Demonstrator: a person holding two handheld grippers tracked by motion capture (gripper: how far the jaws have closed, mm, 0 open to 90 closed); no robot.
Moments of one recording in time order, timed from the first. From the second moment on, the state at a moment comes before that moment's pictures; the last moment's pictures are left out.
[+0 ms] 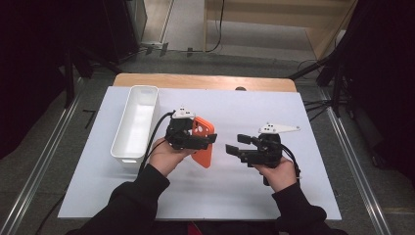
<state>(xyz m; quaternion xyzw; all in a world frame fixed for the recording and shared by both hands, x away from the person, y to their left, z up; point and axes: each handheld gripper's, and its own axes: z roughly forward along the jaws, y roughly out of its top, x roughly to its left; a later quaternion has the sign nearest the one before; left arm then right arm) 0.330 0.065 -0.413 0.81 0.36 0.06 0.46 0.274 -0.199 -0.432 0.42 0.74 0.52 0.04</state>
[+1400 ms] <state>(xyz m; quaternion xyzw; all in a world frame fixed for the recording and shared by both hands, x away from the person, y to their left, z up) 0.332 0.073 -0.408 0.81 0.35 0.05 0.46 0.250 -0.223 -0.474 0.39 0.78 0.49 0.02</state>
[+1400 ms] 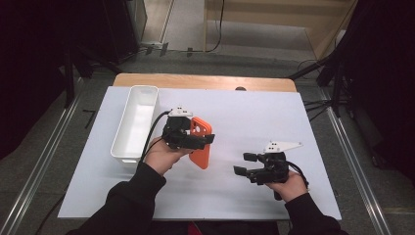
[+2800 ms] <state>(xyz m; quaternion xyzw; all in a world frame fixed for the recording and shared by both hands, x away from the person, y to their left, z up) 0.339 0.112 -0.376 0.81 0.35 0.05 0.46 0.232 -0.252 -0.483 0.38 0.80 0.47 0.03</state>
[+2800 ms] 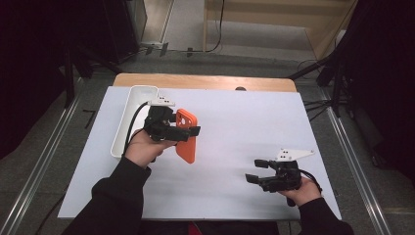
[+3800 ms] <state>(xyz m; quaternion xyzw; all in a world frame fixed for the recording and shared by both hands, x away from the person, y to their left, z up) 0.343 0.150 -0.351 0.80 0.37 0.07 0.47 0.233 -0.254 -0.484 0.37 0.80 0.47 0.03</state>
